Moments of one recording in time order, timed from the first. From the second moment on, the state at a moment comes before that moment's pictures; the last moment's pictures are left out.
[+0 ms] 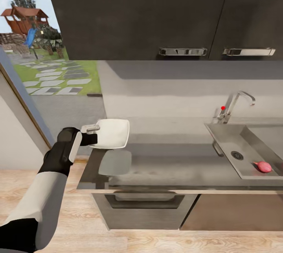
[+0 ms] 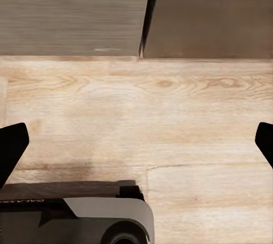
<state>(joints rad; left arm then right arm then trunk) -0.92 0.03 0.09 -1.03 0.08 1.01 0.03 -0.01 -0.01 0.01 -0.56 0.00 -0.28 -0.07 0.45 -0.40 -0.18</state>
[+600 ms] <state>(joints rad) -0.92 0.02 0.09 -1.02 0.10 1.01 0.03 -0.01 0.00 0.01 -0.56 0.00 -0.28 -0.07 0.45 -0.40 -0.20</state>
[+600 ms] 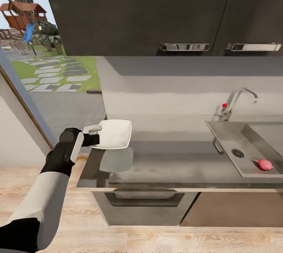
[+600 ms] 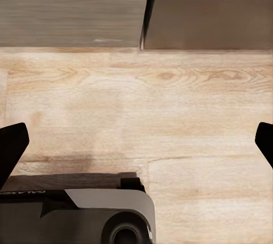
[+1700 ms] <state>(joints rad) -0.92 0.02 0.09 -1.01 0.10 1.01 0.03 -0.01 -0.01 0.01 -0.56 0.00 -0.28 -0.06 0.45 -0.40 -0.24</state>
